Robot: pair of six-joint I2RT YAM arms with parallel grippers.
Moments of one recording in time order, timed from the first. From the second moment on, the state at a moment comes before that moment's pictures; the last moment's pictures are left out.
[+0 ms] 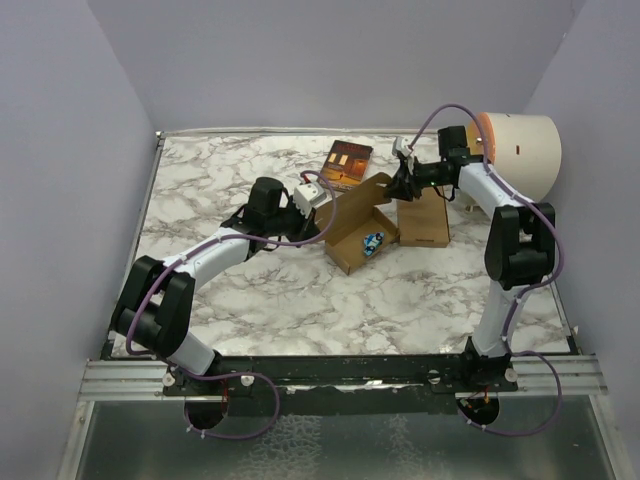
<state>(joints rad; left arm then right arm) -0.46 1.53 0.91 0.02 0.54 0.18 0.10 1.97 1.53 -0.51 -1.01 -0.93</state>
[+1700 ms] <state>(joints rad) -0.59 1.55 1.01 -0.08 -0.24 -0.56 0.35 1.69 1.07 0.15 -0.38 -0.25</state>
